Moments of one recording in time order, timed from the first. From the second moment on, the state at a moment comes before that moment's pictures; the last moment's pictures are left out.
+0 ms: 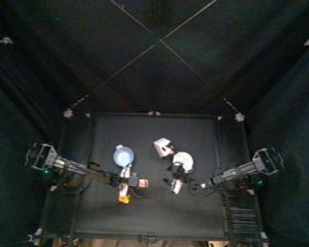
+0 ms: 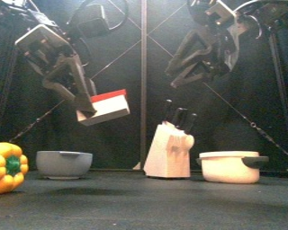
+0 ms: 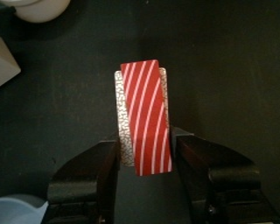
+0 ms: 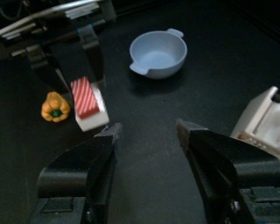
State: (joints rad) left arm -0.21 -0.15 0.74 0.54 0.21 -0.57; right arm 0.31 -0.17 0.72 -1.67 0.53 2.03
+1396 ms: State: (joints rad) left arm -0.16 -0.12 0.72 0.45 -0.05 -0.57; right arm 0.28 -0.08 0.61 -1.72 0.30 2.02
